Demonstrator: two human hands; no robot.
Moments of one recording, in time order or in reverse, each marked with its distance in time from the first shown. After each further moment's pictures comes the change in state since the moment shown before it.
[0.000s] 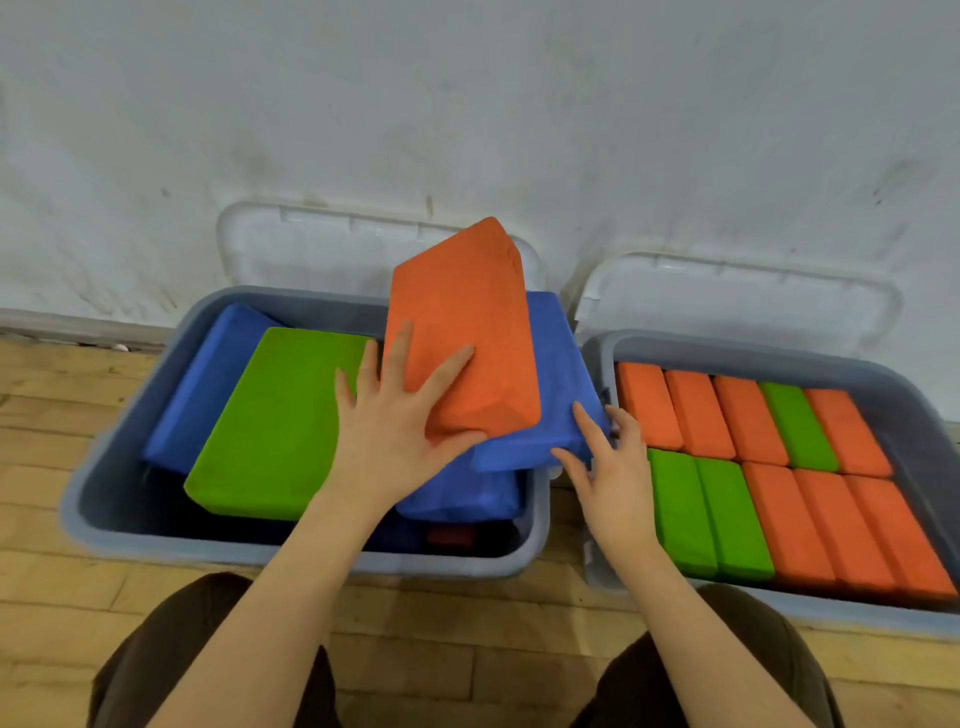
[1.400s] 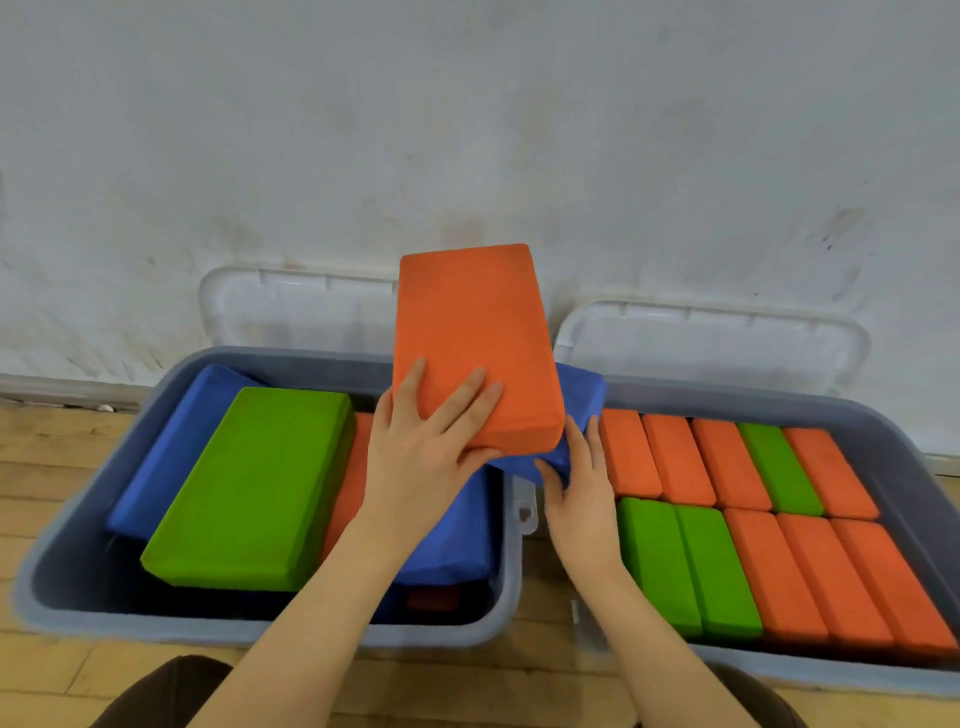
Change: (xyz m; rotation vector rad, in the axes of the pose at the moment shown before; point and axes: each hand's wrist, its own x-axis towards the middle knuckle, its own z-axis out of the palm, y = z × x) left_hand 0.040 0.050 0.012 0.068 0.425 0.287; right_hand 0.032 -0.008 -0.005 0.365 0.069 0.140
